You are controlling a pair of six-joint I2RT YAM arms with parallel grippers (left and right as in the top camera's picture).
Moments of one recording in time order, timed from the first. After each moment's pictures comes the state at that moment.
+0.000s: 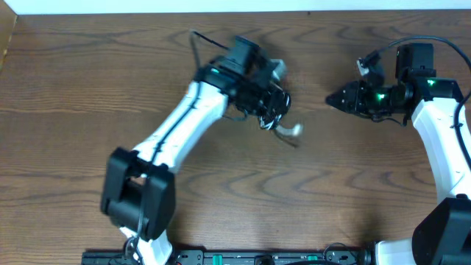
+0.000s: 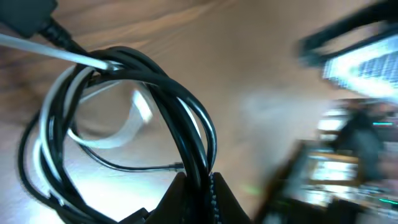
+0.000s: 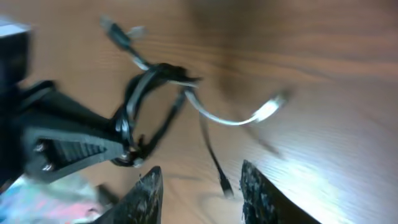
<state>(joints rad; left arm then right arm) -0.46 1.88 1.54 -0.75 0.76 -0.23 -0.06 1.60 1.30 -0.87 -0.77 0.14</state>
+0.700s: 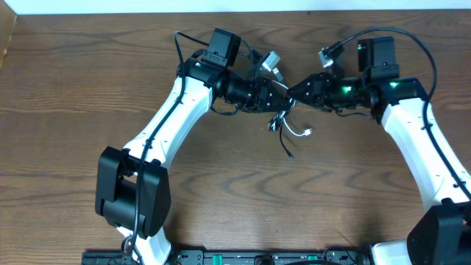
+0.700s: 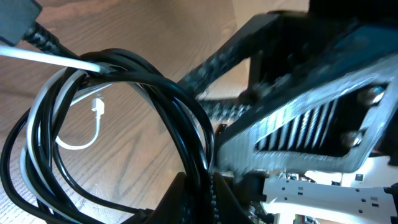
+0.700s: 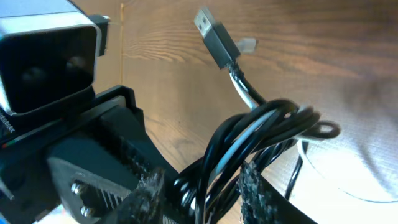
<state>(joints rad) -0.39 1.88 1.54 -0.76 1.09 -0.26 0.16 1.60 1.30 -0.66 -0.85 0.47</state>
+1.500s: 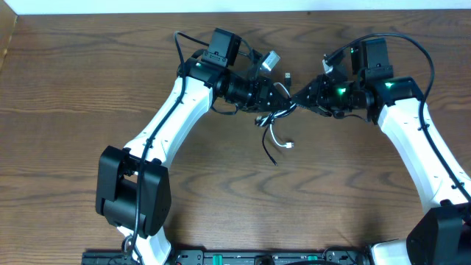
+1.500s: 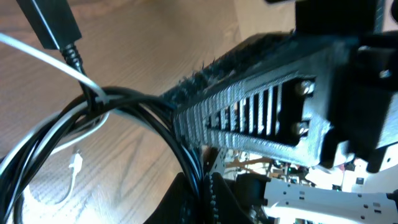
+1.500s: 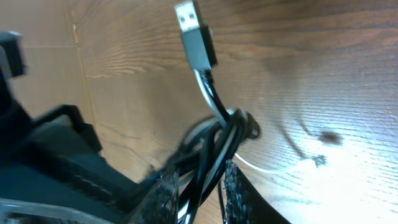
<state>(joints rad) -0.39 1.88 1.54 -0.73 1.08 -0.28 0.18 1.60 1.31 -0.74 -0.67 0.57</state>
